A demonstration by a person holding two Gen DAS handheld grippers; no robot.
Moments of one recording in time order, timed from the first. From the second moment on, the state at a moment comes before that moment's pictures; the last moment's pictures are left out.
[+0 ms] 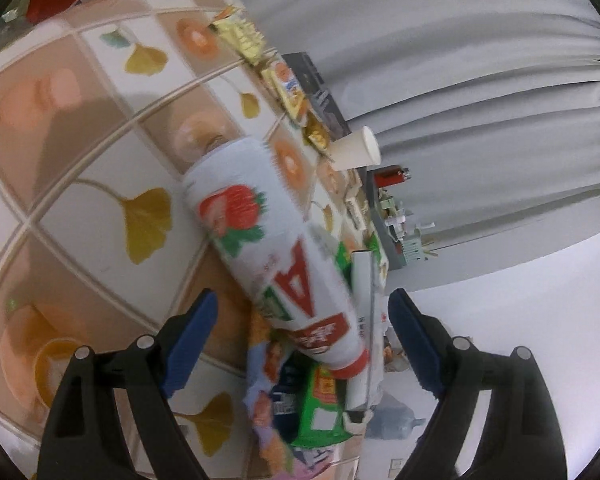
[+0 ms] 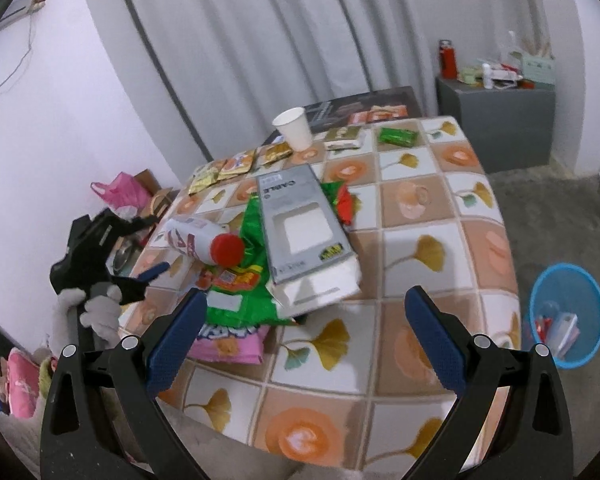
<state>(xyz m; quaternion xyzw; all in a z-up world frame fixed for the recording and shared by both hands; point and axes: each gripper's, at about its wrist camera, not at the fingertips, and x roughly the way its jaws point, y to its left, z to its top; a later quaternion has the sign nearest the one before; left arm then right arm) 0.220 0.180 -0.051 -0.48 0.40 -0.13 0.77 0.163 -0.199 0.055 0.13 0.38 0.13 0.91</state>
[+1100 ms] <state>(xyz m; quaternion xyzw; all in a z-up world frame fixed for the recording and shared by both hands) 0.186 0.230 -0.064 -0.42 0.38 -0.11 0.82 0.354 0.058 -0.024 -0.22 0.55 0.34 0.73</state>
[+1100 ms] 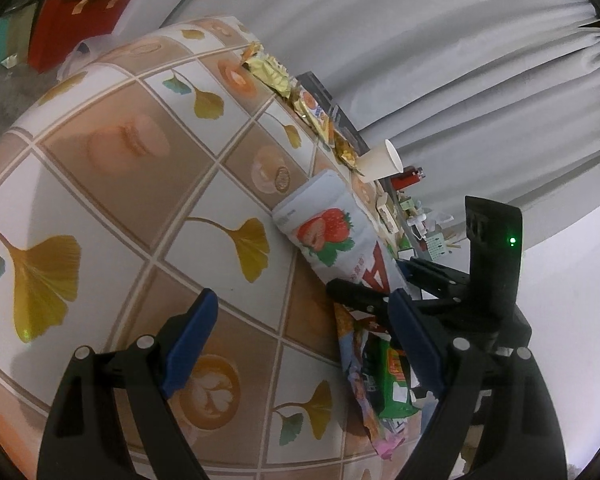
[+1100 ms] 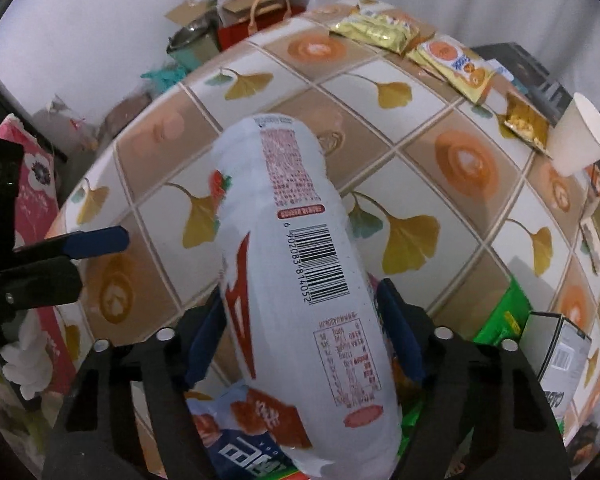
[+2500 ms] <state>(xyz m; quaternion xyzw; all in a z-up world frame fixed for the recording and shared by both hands) 0.257 0.031 0.006 -0.27 0.47 -0.29 0.79 0.133 -0.287 0.087 0.33 0.47 0.26 0.78</state>
